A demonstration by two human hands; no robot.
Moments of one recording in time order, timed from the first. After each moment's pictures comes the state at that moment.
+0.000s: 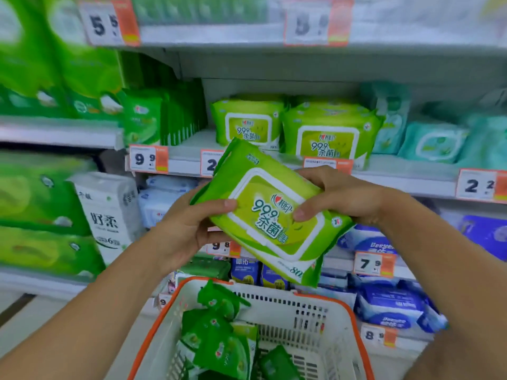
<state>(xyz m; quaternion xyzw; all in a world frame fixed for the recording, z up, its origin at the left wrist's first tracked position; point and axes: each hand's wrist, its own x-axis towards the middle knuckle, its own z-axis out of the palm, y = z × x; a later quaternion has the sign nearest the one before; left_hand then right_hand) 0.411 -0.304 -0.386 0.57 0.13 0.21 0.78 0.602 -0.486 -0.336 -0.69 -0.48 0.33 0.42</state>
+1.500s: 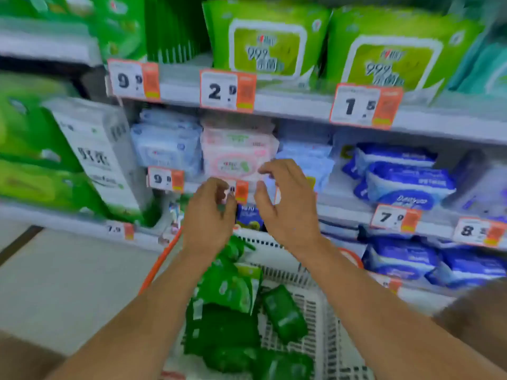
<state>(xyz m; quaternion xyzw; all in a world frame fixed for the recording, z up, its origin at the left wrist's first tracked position) 0.448 -0.288 -0.550 0.83 0.29 0.40 0.26 0.555 -0.404 -0.520 -0.71 -0.49 -0.20 0.47</state>
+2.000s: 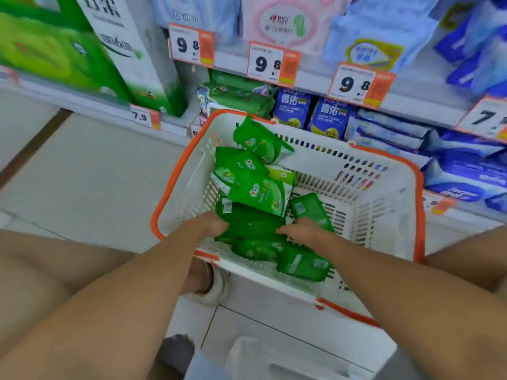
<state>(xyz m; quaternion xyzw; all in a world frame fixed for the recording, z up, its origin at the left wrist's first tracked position) 0.324 -0.300 -0.748 0.73 0.50 -0.29 0.36 0.500 -0.464 -0.780 -0.82 -0.12 0.54 0.15</state>
